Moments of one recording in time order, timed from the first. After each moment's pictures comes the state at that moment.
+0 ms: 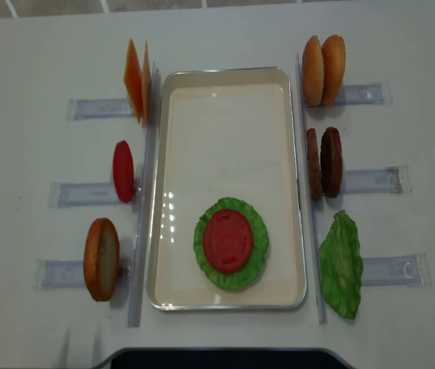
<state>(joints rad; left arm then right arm) -0.03 -0.02 -0.48 0.03 1.11 -0.11 -0.08 0.28 -0.50 0.03 1.14 -0.04</state>
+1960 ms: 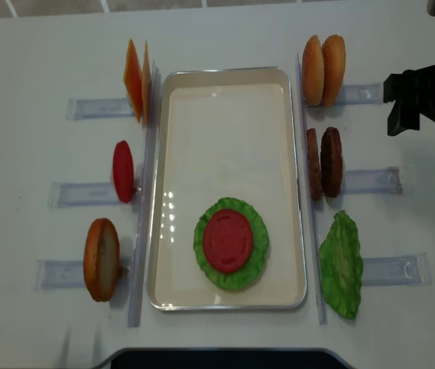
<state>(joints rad) -0.03 -0.02 -0.48 0.03 1.11 -0.11 0.22 1.37 -1.05 0.09 1.01 0.23</state>
